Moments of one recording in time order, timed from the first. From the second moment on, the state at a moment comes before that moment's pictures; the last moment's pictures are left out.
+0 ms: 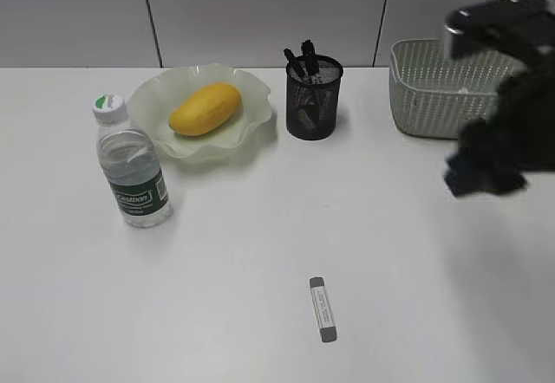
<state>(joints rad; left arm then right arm) -0.26 0.00 -0.54 0.04 1.06 -0.18 0.45 1.35 -0.91 0.02 0.75 -0.02</state>
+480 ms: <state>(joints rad) -0.27 0.43 -0.62 -0.08 0.88 0.02 0.45 0.40 -0.56 0.00 1.10 0.11</state>
